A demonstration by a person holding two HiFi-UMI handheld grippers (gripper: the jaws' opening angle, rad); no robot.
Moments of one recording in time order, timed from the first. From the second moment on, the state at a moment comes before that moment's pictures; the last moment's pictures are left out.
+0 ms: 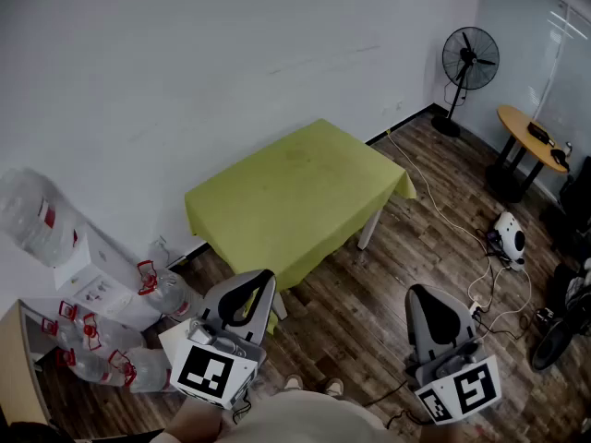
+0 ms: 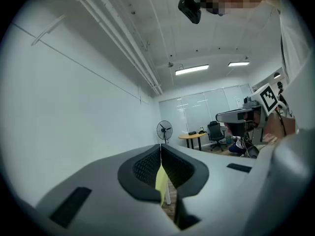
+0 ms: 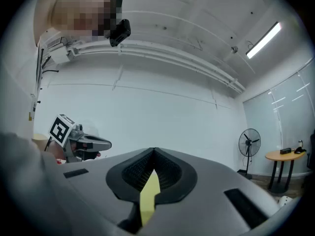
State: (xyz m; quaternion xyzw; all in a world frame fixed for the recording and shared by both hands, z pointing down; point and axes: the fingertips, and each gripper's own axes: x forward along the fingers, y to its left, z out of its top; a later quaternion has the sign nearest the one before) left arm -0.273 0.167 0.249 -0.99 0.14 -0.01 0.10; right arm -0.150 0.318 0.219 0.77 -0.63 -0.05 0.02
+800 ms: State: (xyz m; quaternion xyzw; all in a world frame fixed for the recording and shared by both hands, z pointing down) left arm -0.242 0.215 0.253 -0.99 0.14 -0.02 0.09; right arm -0.112 0.365 0.230 0.77 -0.63 -0.04 0.03
